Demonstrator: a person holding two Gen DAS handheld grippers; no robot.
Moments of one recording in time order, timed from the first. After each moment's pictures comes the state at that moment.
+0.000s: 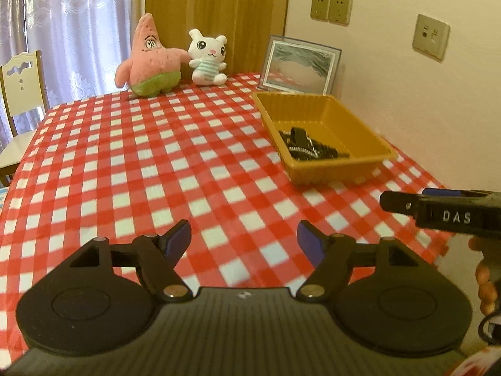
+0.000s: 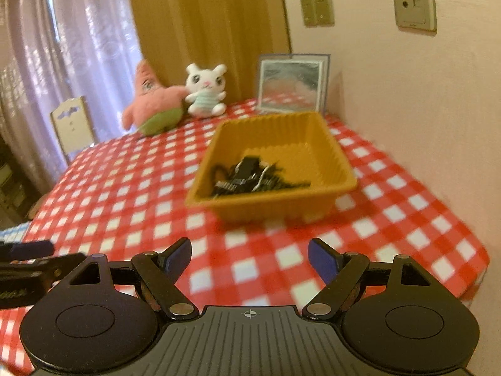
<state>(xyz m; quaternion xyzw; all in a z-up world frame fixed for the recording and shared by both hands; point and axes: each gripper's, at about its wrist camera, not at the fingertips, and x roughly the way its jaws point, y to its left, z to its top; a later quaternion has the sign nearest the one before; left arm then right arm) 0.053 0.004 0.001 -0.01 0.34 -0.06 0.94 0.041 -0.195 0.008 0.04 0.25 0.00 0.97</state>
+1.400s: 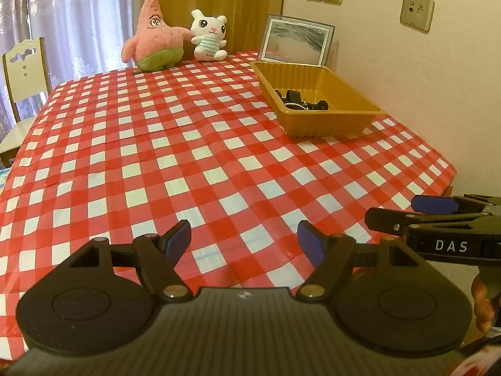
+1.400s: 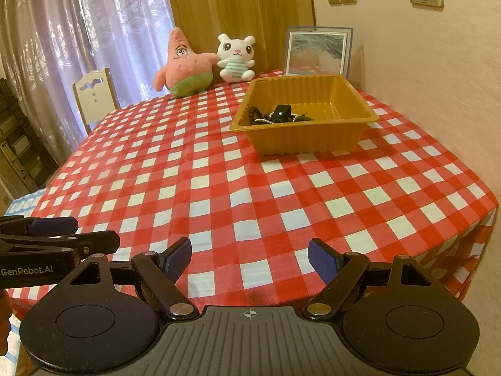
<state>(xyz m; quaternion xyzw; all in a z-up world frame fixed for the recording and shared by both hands) -0.005 0.008 -0.023 0.00 0.36 -0.06 0.93 -0.015 -0.166 -0.033 0.03 0.28 0.03 0.96</state>
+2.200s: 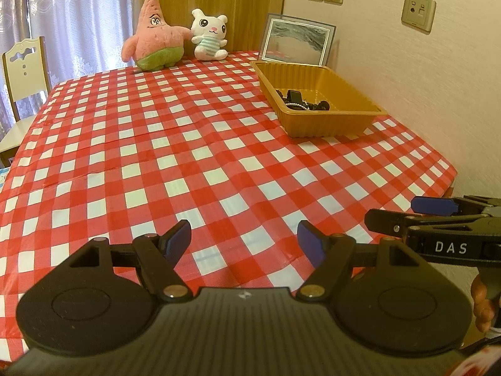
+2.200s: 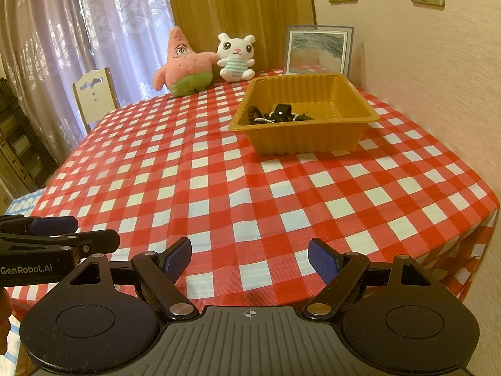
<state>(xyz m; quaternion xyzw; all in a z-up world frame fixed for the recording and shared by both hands) -0.003 0.009 -0.024 0.00 0.36 -0.06 0.93 -0.012 -0.167 -0.033 0.03 0.28 0.03 0.96</state>
